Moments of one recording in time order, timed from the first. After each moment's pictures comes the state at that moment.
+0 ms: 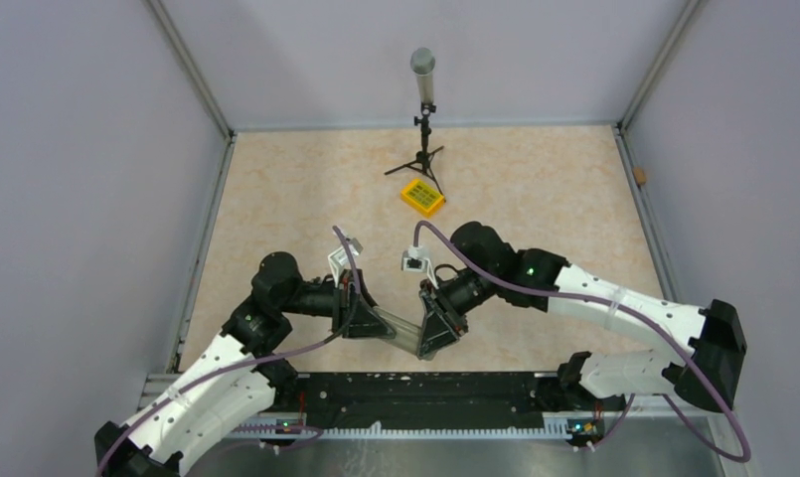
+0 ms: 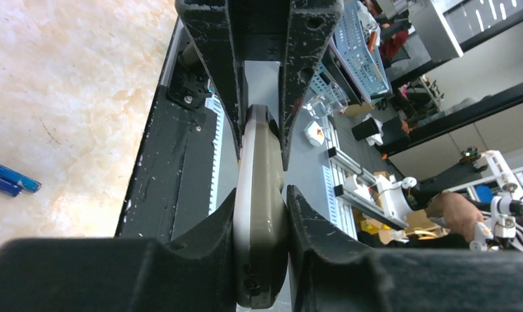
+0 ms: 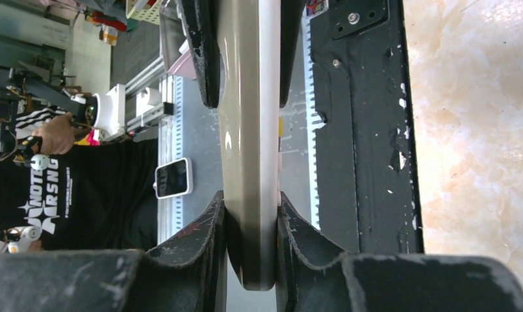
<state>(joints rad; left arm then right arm) -0.60 0.63 0.50 0.04 1.07 -0.74 1.00 1.20 0.99 -0.49 -0.86 0.31</state>
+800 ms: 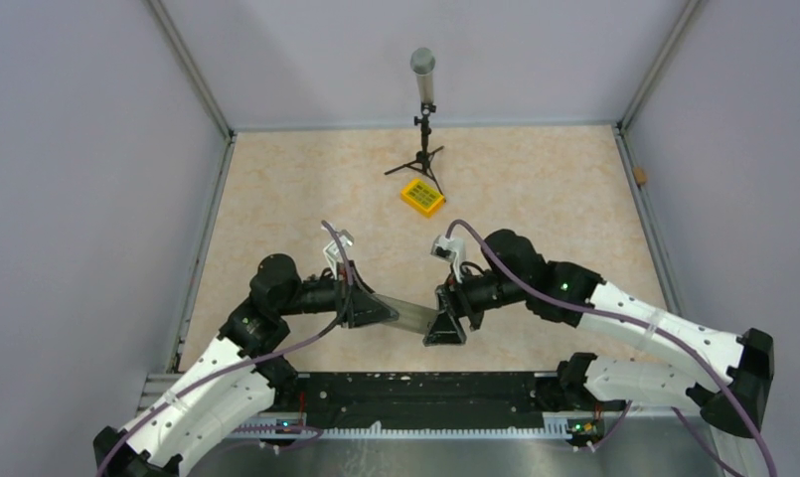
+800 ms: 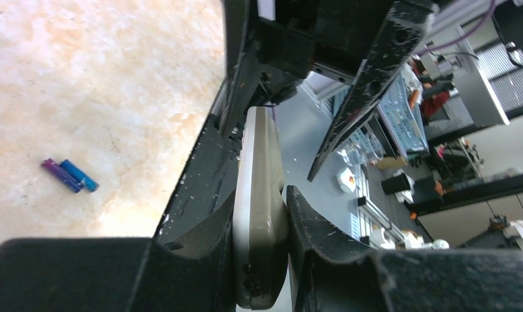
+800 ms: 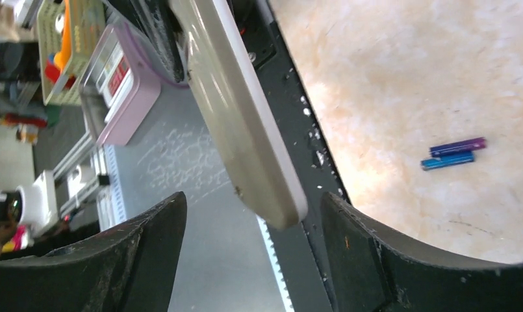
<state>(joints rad) -0.60 0.60 0.50 0.01 0.87 -0.74 0.99 1.03 0.89 -0.47 -0.57 0.38</state>
